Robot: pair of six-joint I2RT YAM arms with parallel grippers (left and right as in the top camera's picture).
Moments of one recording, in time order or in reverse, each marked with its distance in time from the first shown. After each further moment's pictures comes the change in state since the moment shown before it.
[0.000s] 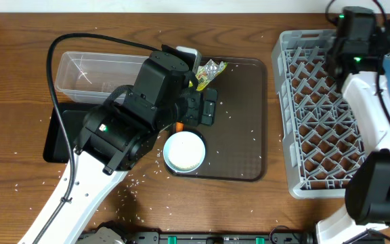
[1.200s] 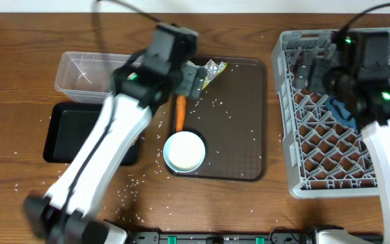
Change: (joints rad) left arm 0.156 0.323 0.000 0.182 -0.080 0.356; right arm 0.077 -0.409 0.002 -0.589 -0.841 0.968
